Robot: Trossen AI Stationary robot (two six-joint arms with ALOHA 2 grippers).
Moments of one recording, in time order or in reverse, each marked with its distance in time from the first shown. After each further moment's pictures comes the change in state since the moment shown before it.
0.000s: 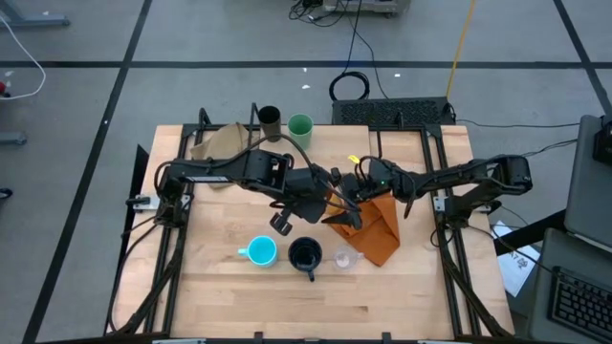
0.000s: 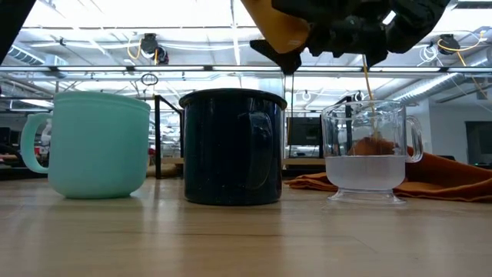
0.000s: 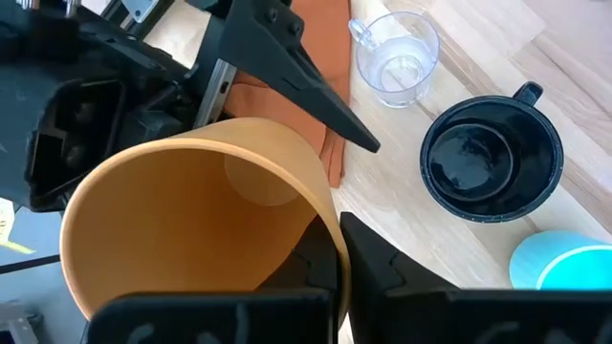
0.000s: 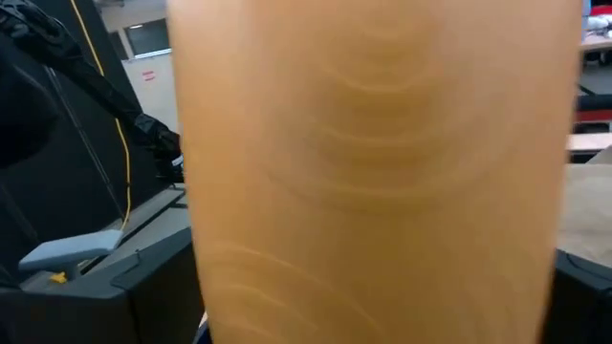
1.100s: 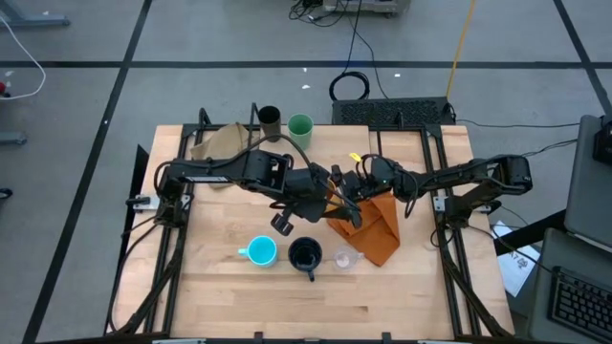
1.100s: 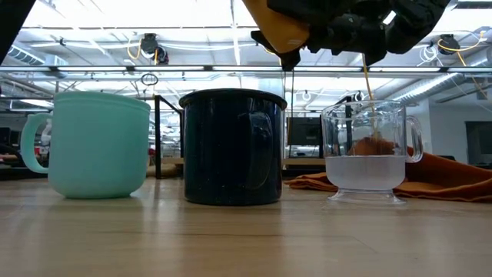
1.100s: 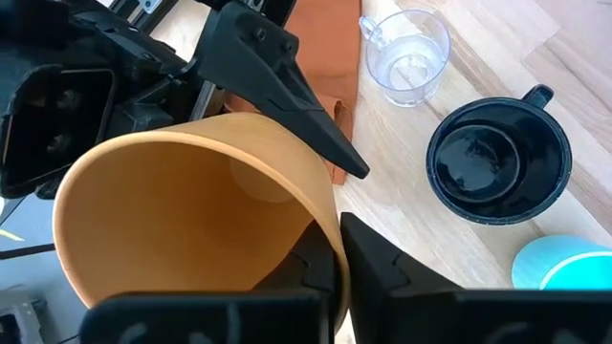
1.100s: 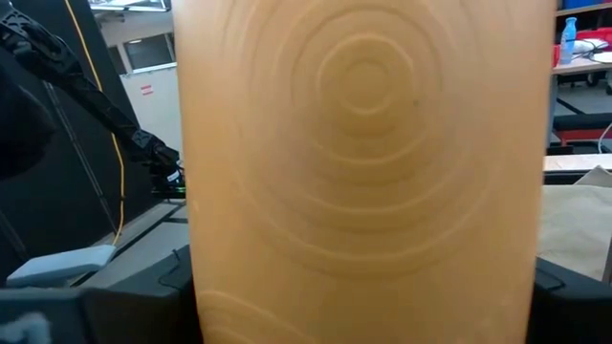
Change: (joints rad) left arm 0.000 -0.001 0.000 0.009 -0.038 -0.027; right arm -0.001 0.000 -0.001 0.052 0.007 0.009
